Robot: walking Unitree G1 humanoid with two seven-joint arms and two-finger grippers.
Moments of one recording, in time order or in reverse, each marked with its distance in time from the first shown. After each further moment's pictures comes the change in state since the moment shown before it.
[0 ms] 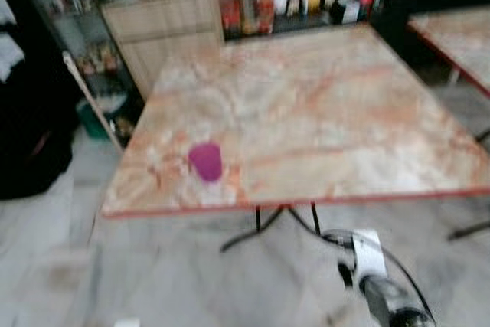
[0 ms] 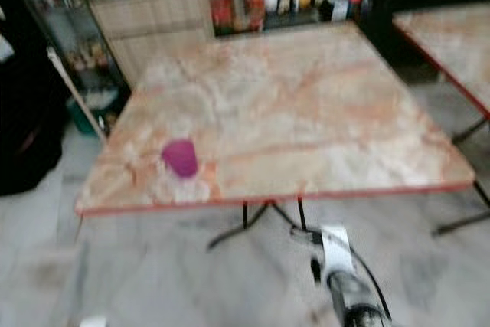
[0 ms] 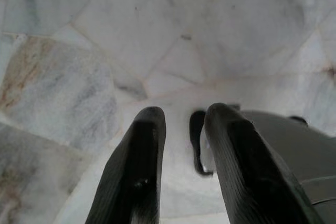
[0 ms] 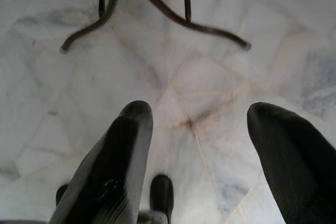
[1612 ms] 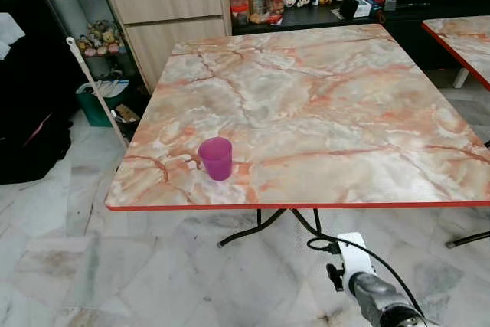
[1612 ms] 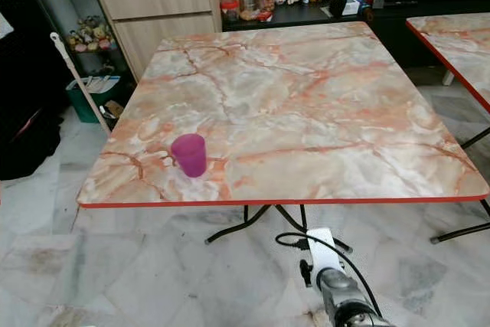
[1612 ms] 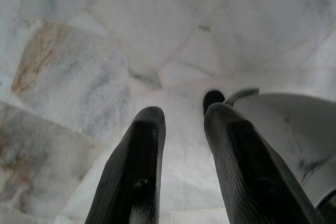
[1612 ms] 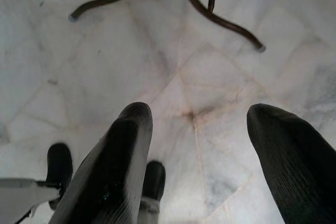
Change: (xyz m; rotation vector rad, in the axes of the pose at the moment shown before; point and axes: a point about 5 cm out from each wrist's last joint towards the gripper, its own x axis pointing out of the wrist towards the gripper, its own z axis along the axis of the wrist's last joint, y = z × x) left arm -0.010 0.012 -0.013 0.021 -0.020 0.060; right arm 0.000 0.011 -0.008 -0.129 0.037 0.034
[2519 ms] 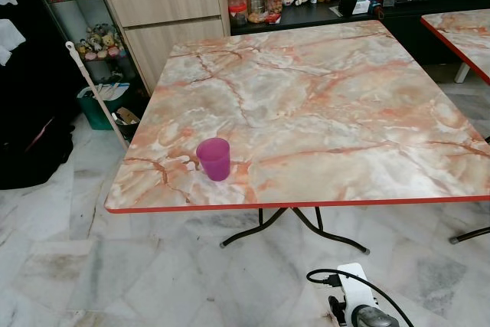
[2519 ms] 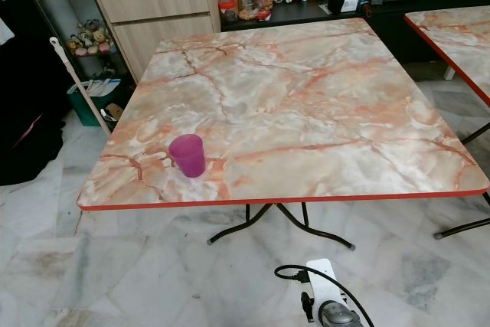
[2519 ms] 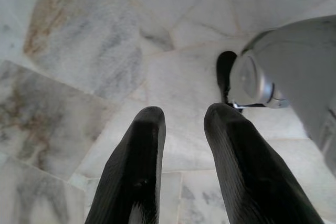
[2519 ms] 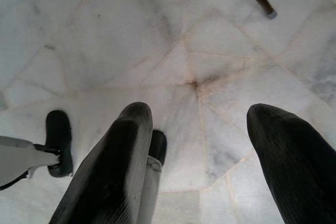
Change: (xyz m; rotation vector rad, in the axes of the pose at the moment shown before) left arm -0.027 0.008 -0.049 -0.008 0.111 0.018; right arm -0.005 0.003 -0.051 -0.040 0.063 0.000
